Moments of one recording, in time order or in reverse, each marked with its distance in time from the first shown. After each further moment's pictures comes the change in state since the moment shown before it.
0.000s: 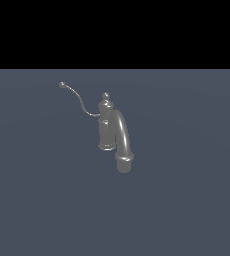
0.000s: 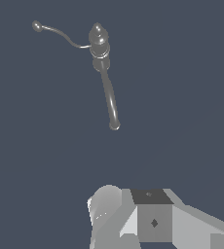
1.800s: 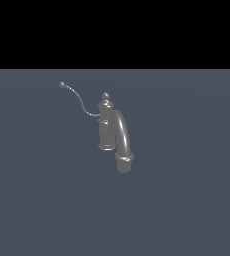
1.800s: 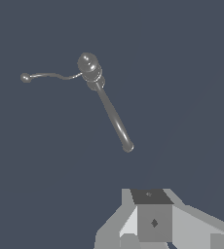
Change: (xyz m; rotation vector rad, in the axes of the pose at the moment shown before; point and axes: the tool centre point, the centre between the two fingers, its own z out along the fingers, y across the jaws) arm 0.071 -0.019 0.017 0.045 -0.018 0.268
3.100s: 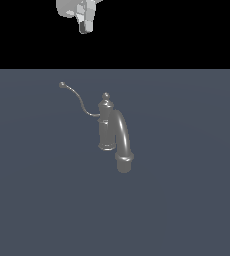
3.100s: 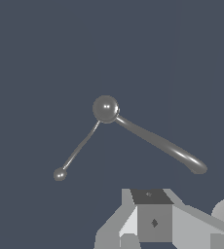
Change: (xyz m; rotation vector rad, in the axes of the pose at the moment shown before) arm 0.113 -0.096 0.066 0.008 0.026 0.552
